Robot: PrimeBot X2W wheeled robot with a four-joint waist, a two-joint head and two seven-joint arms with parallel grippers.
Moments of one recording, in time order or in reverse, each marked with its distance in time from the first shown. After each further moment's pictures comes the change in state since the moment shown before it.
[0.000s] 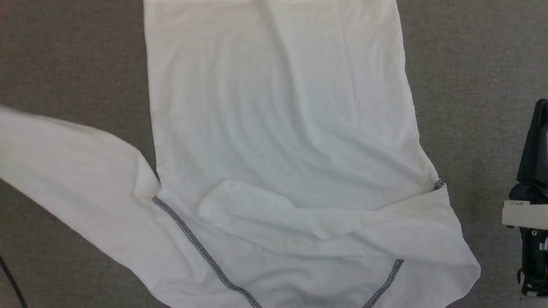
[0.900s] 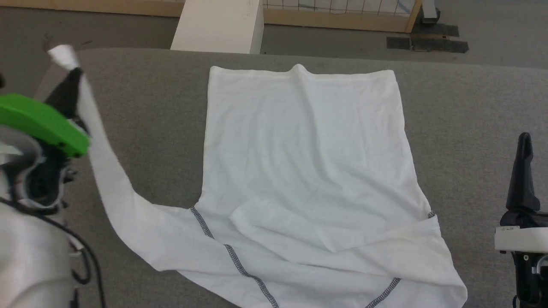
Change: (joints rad) left arm 0.099 -0.129 -0.307 -0.251 -0.069 -0.213 0.066; right arm 0.099 0.000 0.006 0.018 0.022 0.000 0.022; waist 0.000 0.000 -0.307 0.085
